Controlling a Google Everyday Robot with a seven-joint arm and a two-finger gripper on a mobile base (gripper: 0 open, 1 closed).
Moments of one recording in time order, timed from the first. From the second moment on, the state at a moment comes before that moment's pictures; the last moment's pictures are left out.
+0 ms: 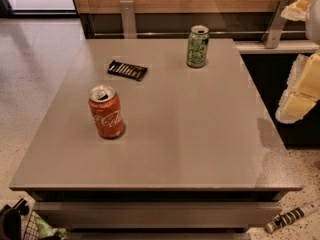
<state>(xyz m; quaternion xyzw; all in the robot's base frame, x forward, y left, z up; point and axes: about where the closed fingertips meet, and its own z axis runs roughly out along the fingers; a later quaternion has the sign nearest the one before) 0.432 -0.202 1.021 -0.60 0.76 -0.08 0.22</state>
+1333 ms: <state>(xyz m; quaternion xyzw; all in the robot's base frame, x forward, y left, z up) 0.571 -0.205 1.029 -0.48 0.75 0.05 0.45</state>
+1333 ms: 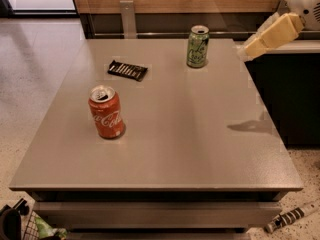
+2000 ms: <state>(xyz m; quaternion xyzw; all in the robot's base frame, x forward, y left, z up) 0.618 -0.201 1.002 -0.40 0.74 0.12 0.53</state>
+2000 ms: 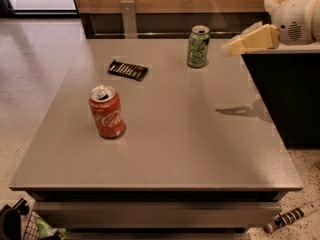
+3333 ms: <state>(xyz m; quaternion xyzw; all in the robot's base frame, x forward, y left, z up) 0.701 -0.183 0.942 -0.32 0.72 0.17 0.59</state>
